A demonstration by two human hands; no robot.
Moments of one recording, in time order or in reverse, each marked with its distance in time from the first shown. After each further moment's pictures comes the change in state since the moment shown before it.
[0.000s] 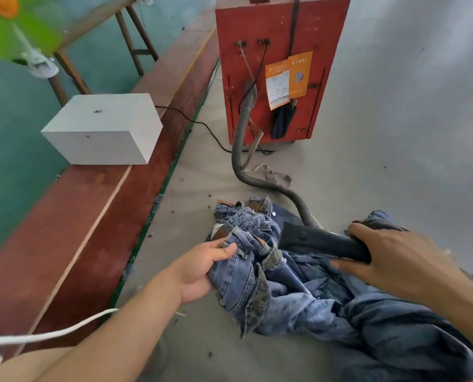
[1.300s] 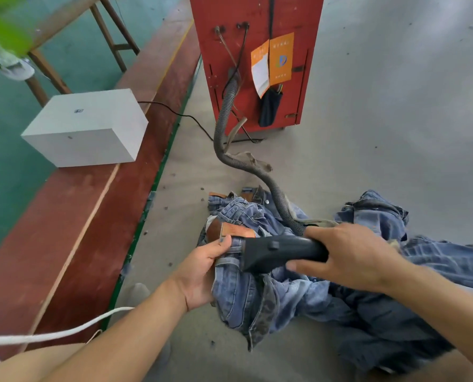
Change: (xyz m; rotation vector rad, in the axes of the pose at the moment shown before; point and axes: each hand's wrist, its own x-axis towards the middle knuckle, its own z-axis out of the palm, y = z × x) left_hand 0.011 -0.032 0.005 -0.131 -0.188 -0.070; right_hand -0.002 -0.043 0.015 0.301 -0.008 -0.132
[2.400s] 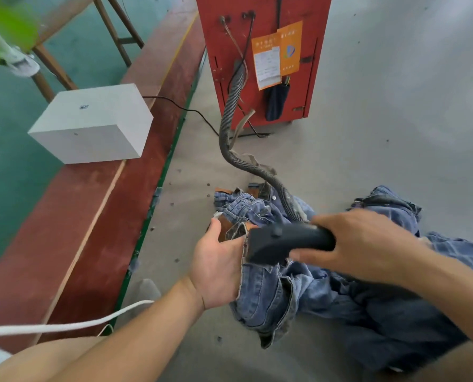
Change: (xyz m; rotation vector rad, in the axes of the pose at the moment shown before) left_hand 0.006 0.004 0.025 -0.206 -0.318 -0.090; right_hand 0.011 -0.016 -0.023 0.028 -0.017 0.046
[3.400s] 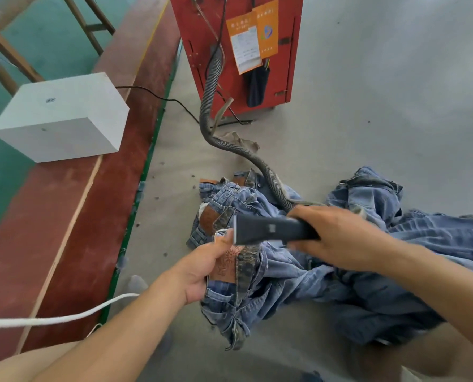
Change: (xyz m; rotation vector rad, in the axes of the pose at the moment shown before) left_hand -0.001 -0.011 -0.025 0.527 0.772 -0.059; right_hand -0.004 0.027 0.033 0.125 -0.145 -0.014
